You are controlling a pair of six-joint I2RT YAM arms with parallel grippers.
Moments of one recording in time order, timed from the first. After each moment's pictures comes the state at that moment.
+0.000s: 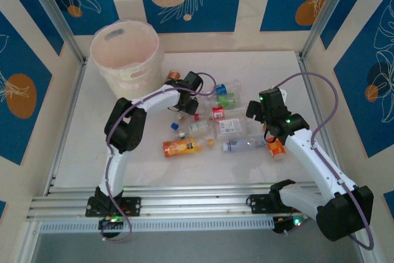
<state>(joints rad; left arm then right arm) -0.63 2.17 1.71 -0.74 -0.16 -0.15 0.32 1.05 0.89 -0.70 0.36 0.51</state>
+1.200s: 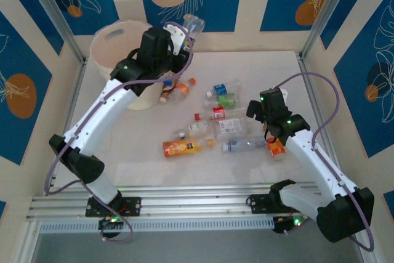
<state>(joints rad) -0.63 1.65 1.94 -0.70 -0.16 0.03 0.32 1.03 0.89 -0.70 0.37 0.51</state>
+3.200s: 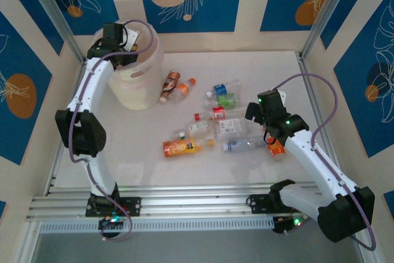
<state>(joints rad) -0.11 1.91 1.94 -0.79 -0.12 0.36 0.35 1.04 0.89 -0.73 0.37 0.53</state>
